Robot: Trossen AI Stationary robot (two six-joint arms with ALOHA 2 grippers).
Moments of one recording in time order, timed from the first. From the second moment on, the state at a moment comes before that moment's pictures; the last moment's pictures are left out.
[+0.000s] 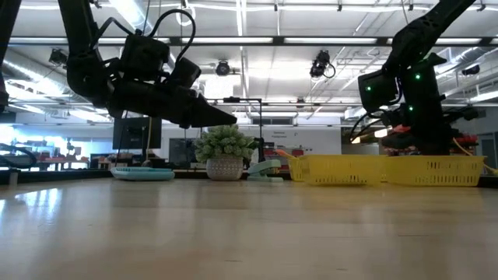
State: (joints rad) left arm 0.29 1.71 0.43 1.13 0.17 0.20; right arm -0.59 1.34 0.66 -0.99 0.45 0.89
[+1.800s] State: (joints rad) left arm 0.29 1.71 0.43 1.11 0.15 0.25; right arm -0.95 1.38 0.90 -0.85 0.08 0.01
